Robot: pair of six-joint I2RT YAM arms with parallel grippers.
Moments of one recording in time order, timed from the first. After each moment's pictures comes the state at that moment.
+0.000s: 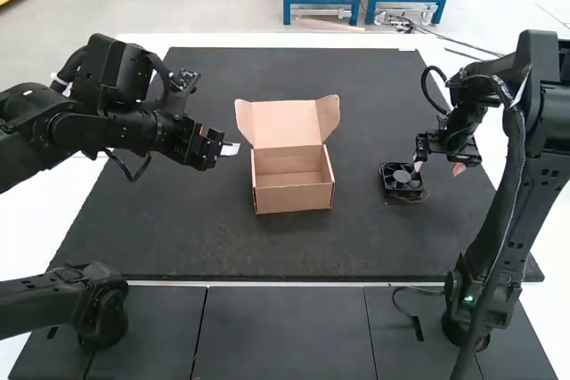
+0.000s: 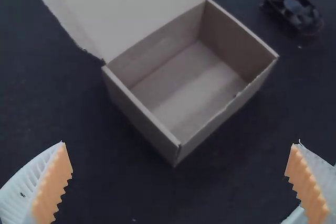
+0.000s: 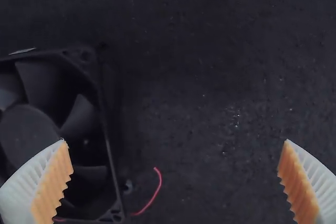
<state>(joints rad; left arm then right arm) -0.54 0.82 0.87 -0.69 0.11 -0.01 -0.12 1.88 1.26 -0.80 -0.03 -0.09</state>
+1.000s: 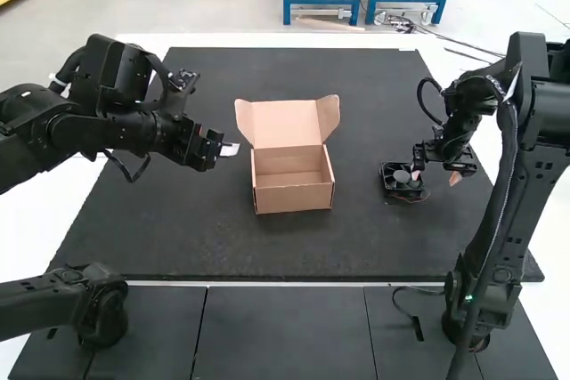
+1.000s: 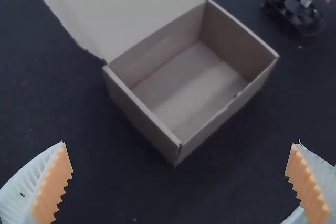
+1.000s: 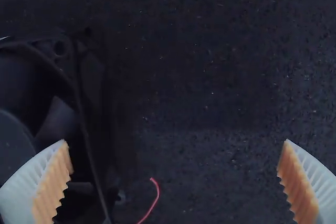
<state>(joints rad) -0.54 0.82 0.87 -0.69 0.10 -0.01 -0.12 1.96 1.26 -0.80 -0.03 -0.10</state>
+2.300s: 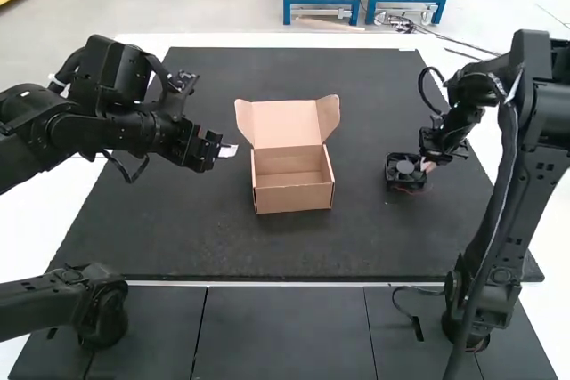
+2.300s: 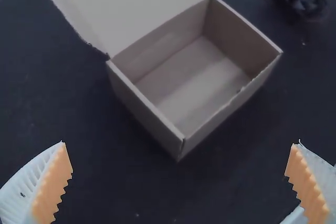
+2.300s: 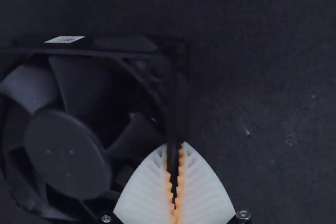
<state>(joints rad) -0.53 0.82 0.87 -0.71 0.10 0.00 -0.12 1.89 1.31 -0.83 -0.17 -0.07</state>
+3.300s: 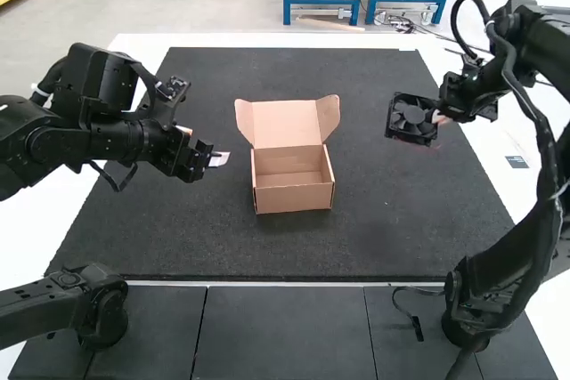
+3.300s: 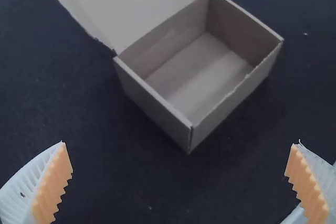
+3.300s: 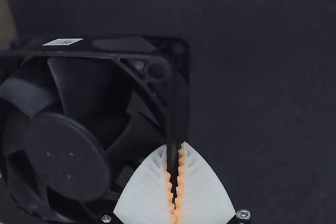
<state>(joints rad) -0.53 0.73 0.83 -0.74 0.09 0.07 -0.12 1.39 1.31 -1.07 -0.33 0.04</state>
